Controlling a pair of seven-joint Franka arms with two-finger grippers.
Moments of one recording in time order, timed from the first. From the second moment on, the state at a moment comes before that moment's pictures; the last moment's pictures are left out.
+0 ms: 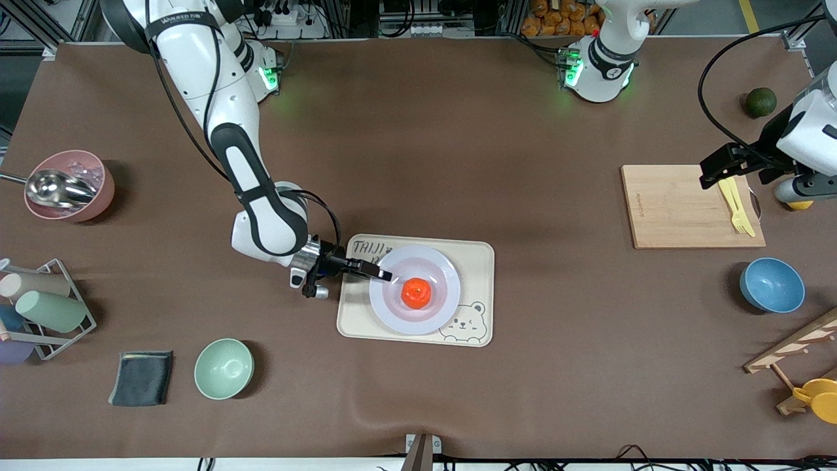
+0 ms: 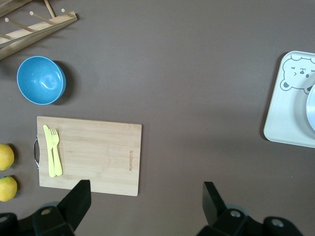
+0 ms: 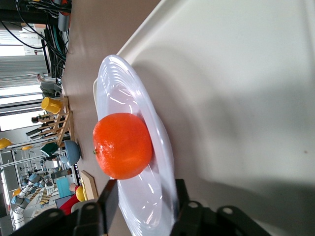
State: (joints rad) left arm 0.03 0.01 -0.11 -1.58 0.03 1.59 -0.15; right arm 0.45 0.74 0.00 -1.77 1.73 2.36 -0.70
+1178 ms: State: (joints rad) left arm 0.03 0.01 -0.11 -1.58 0.03 1.59 -0.15; right arm 0.40 0.64 -0.02 -1.74 1.20 2.26 -0.13
